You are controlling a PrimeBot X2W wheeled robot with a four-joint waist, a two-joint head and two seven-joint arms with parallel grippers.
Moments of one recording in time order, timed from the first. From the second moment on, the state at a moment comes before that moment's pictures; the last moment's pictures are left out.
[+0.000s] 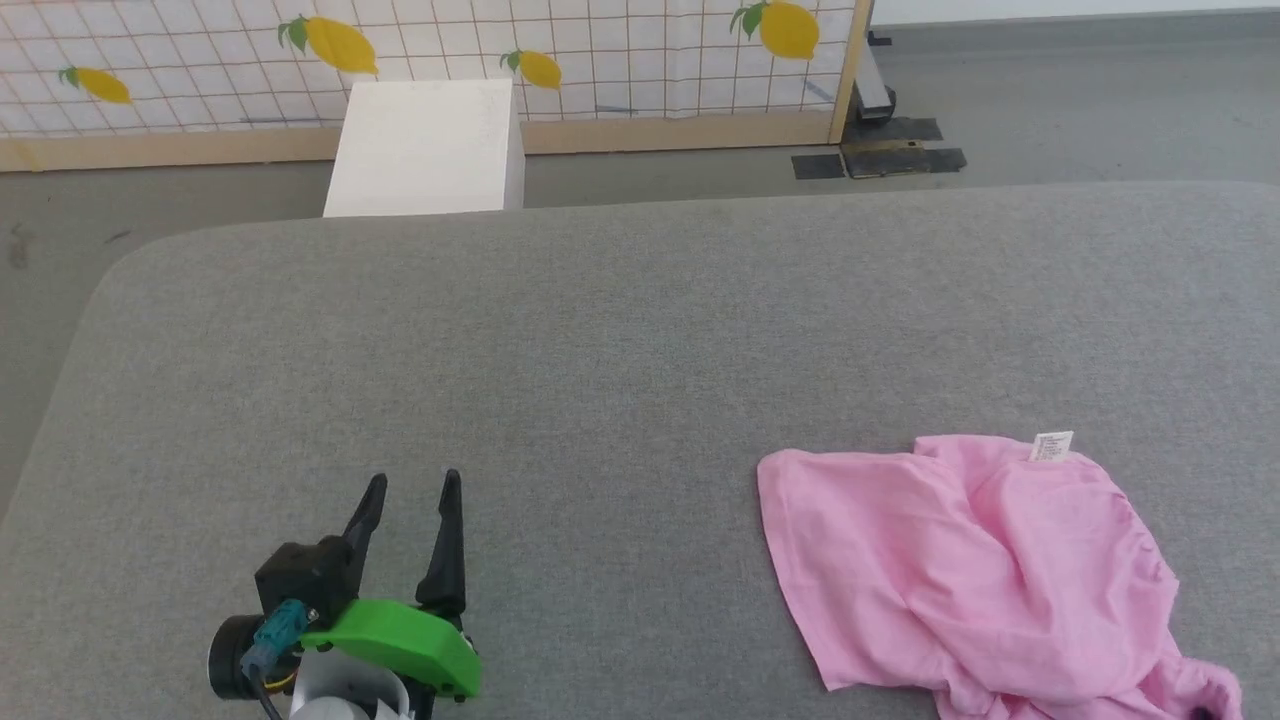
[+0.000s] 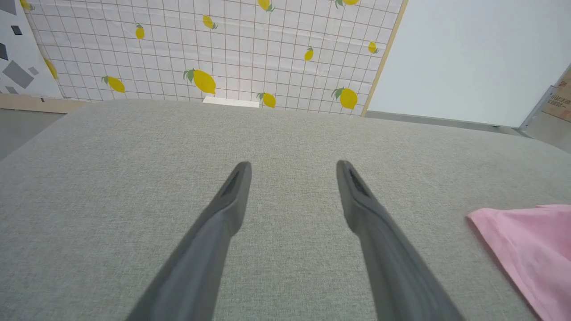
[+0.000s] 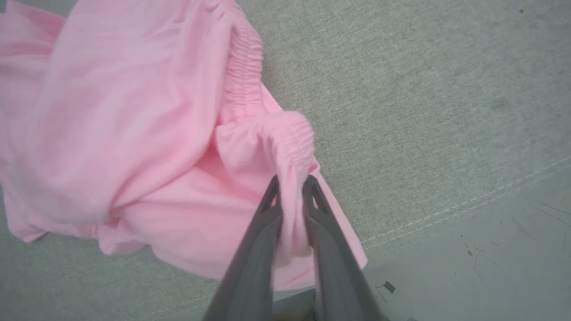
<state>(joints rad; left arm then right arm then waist) -0.04 0.12 -0.15 0.18 -0.31 -0.02 -0.21 0.29 -0.05 -0.43 -0.05 0.34 0.13 0.55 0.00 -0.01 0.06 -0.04</state>
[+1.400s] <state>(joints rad) -0.07 0.12 -0.20 0.19 -0.34 0.00 -0.21 -0.22 -0.22 0.36 0.34 0.44 0.13 0.61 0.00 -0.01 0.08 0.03</state>
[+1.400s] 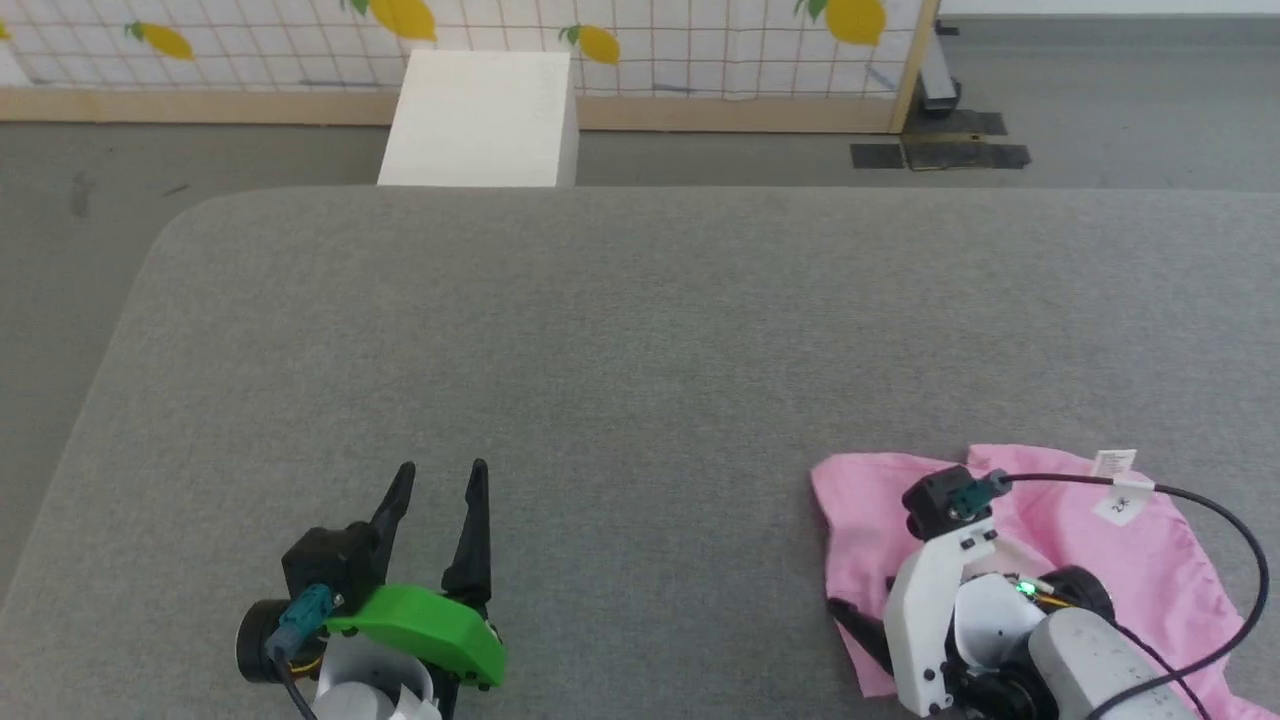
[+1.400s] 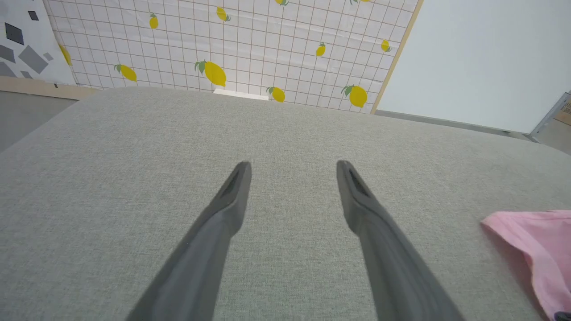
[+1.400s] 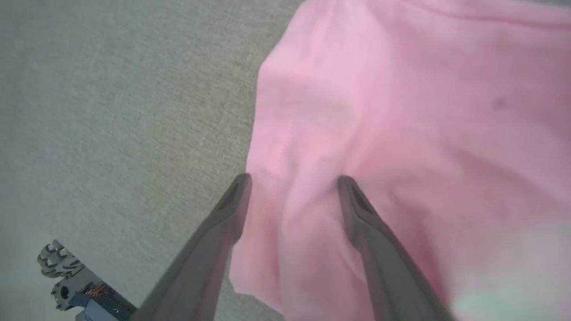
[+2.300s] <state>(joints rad) -0.07 0.13 -0.21 0.20 -0.35 0.01 -0.21 -0.32 -0.15 0.72 0.44 0.57 0.13 0.31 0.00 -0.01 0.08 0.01</state>
